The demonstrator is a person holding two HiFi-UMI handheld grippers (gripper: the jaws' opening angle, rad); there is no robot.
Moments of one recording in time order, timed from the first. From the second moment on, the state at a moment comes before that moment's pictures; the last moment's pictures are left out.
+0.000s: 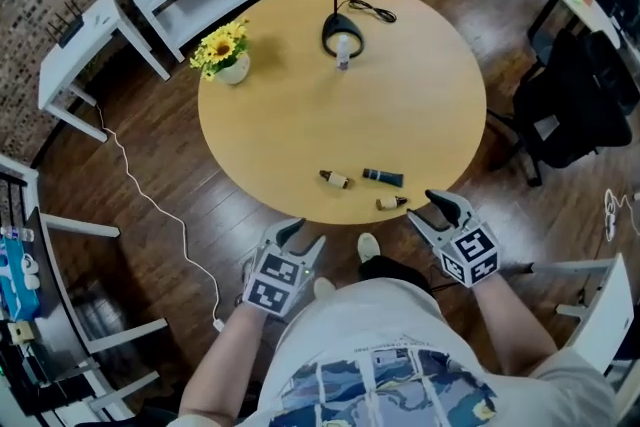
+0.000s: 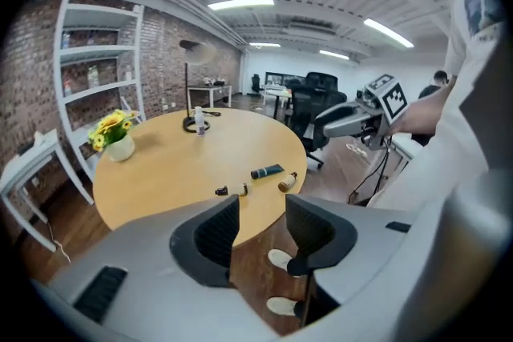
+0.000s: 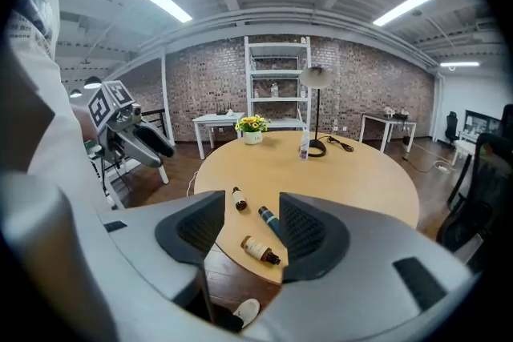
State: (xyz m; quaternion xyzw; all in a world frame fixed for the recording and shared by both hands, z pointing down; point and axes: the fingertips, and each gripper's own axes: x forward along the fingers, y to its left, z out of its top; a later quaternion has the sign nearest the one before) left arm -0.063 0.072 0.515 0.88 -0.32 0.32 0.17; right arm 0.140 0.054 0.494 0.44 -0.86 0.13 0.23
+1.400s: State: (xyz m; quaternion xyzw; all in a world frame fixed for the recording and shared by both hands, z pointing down) left arm 0.135 -0.087 0.617 0.88 -0.19 0.42 0.13; right arm 0.272 -0.046 0.503 0.45 -0.85 0.26 0.11
